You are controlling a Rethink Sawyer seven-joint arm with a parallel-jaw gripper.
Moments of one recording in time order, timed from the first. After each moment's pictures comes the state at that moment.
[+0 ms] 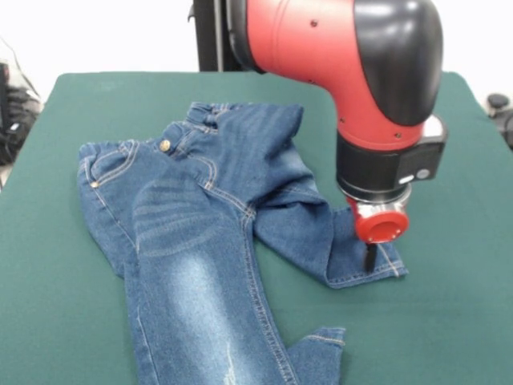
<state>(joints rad) 0.14 -0.12 -0.35 1.20 0.70 0.62 2.72</state>
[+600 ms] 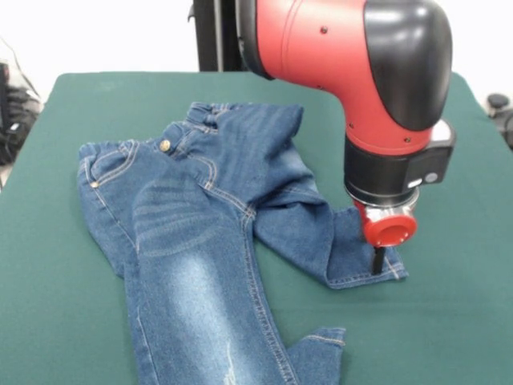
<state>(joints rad) 0.15 -0.11 -0.34 1.19 0.71 0.62 2.72</state>
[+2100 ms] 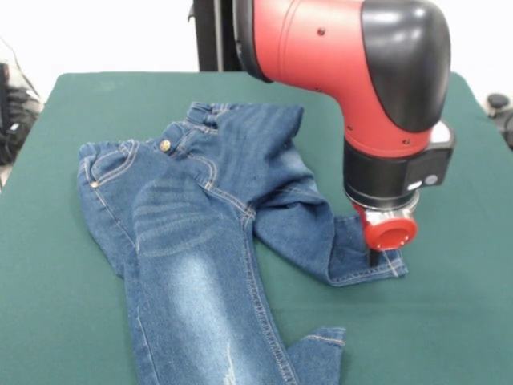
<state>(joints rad) 0.13 -0.11 -0.32 1.18 0.70 0.61 2.72</state>
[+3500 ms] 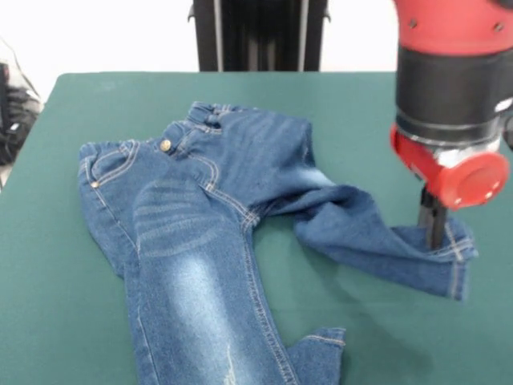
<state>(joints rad) 0.14 -0.23 -0.36 1.02 0.64 0.74 2.72</state>
